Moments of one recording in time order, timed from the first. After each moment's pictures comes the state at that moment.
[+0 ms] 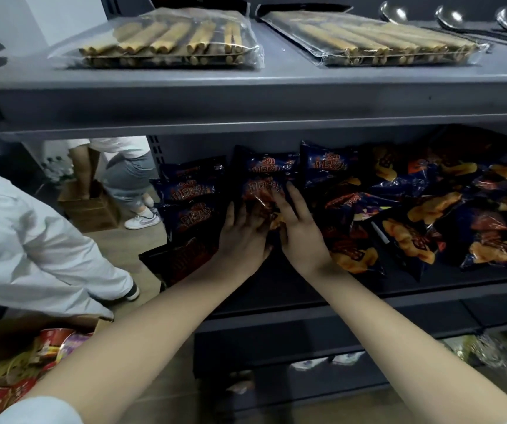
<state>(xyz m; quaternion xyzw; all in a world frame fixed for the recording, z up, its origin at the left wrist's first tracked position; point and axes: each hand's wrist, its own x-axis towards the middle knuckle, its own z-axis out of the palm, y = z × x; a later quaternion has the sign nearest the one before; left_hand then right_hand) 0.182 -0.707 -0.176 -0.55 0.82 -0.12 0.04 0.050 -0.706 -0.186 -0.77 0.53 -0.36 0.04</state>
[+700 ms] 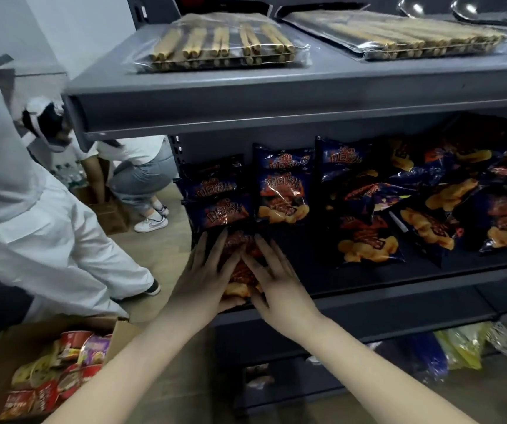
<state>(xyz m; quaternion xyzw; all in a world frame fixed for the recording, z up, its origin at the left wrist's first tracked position) 0.301 -0.637 -0.209 -0.52 0.85 -0.06 -0.03 0.121 -0.617 -0.225 -0.83 0.49 -0.27 0.09</state>
